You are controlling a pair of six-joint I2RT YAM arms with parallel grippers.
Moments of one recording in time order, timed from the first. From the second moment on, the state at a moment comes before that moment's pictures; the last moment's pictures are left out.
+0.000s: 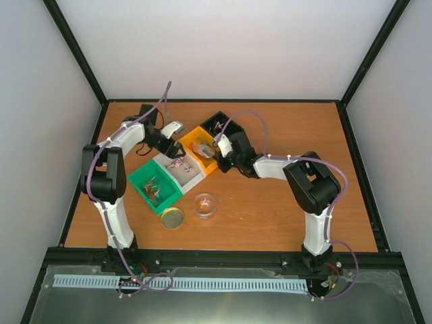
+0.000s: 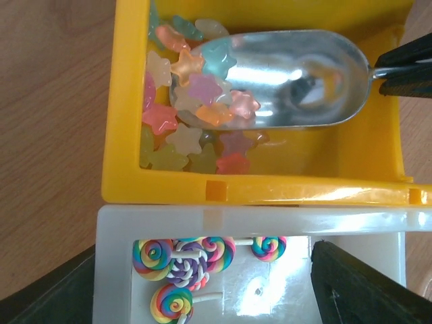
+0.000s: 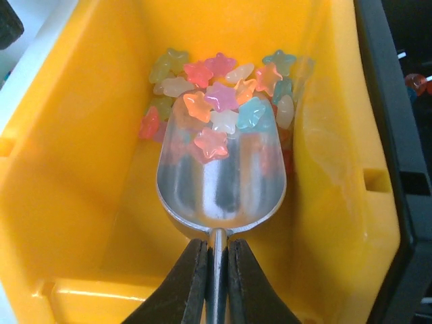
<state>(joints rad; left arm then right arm) -0.11 1.94 1.45 -0.77 0.54 0.49 0.62 1.96 1.12 0.17 -0.24 -0.12</state>
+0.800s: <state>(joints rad) -0.04 1.94 1.53 -0.86 0.64 0.44 0.60 1.80 0.98 0.34 -0.34 -0.08</state>
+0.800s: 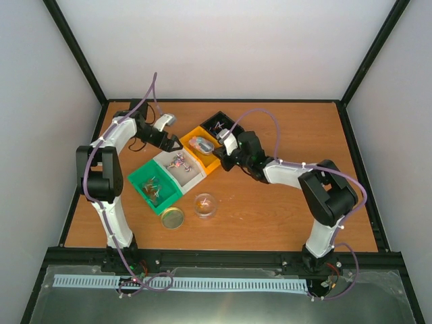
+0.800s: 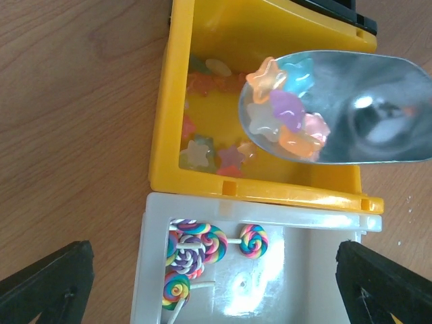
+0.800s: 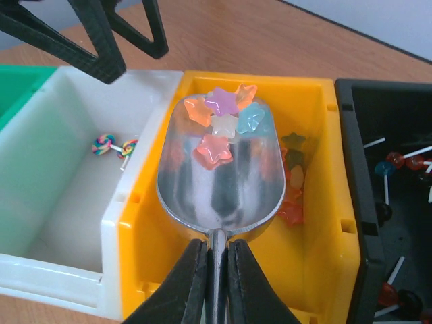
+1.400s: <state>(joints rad) -0.03 1.94 1.60 -0.92 0.64 0.42 0.60 1.61 0.86 0.32 -0.35 -0.10</state>
